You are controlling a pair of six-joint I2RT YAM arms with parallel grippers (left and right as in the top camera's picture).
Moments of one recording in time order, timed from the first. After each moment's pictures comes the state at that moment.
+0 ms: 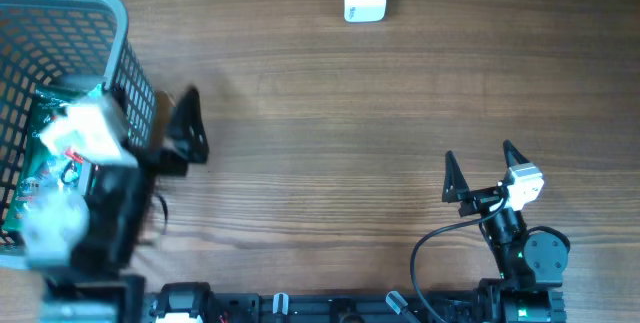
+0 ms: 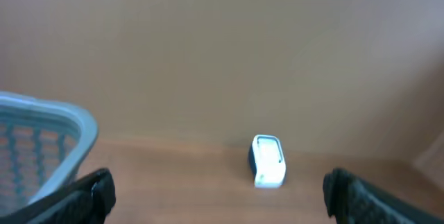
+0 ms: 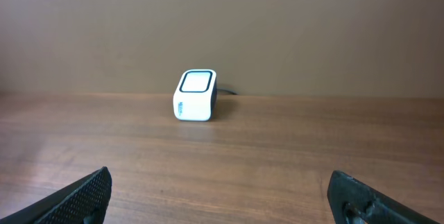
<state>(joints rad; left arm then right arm) 0.01 0.63 0.99 -0.42 0.16 -0.23 -0.03 0.01 0.01 0.01 -0.23 0.07</state>
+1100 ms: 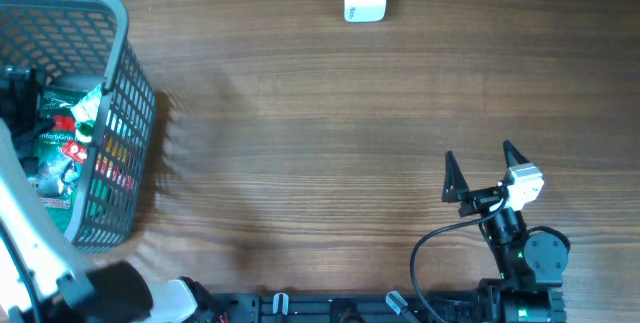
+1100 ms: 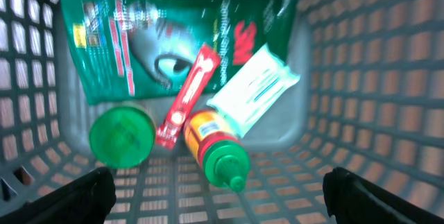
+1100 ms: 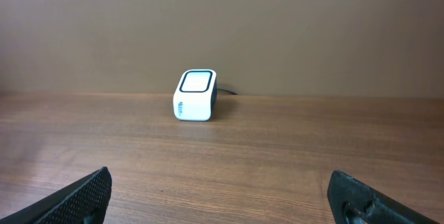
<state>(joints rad) 0.57 1.57 1.79 -1.41 -0.14 -0.94 -0.03 0.01 0.01 0.01 -0.23 0.07</state>
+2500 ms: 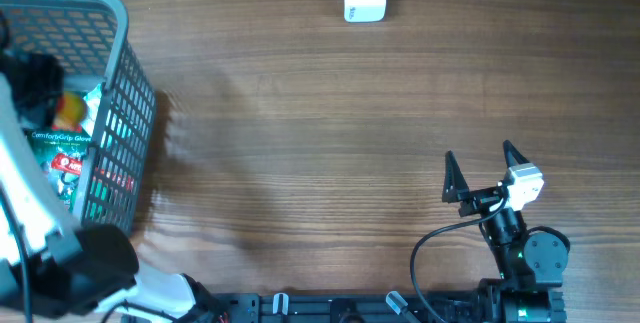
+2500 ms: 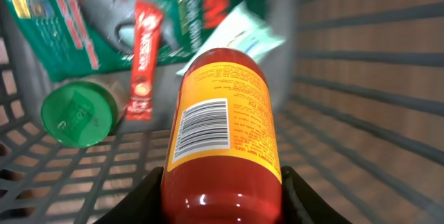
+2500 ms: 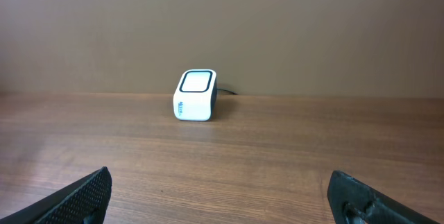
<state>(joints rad) 0.50 1.74 2.00 -1.52 -0.05 -0.95 -0.03 0.01 0.01 0.01 -0.23 0.07</state>
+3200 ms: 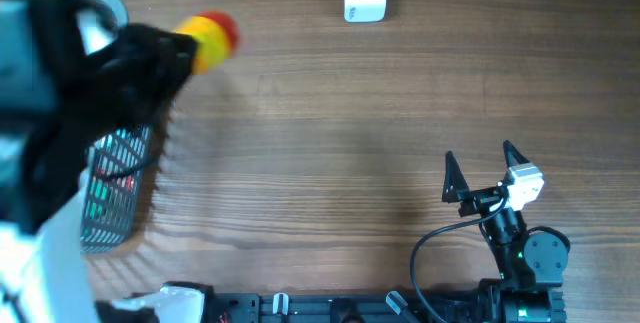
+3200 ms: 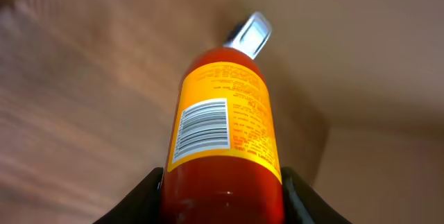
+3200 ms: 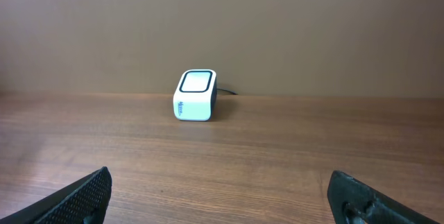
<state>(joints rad) -0.16 1.45 2.24 -1.58 0.17 -0.95 -0.03 0.01 0.01 0.01 -0.23 0.07</state>
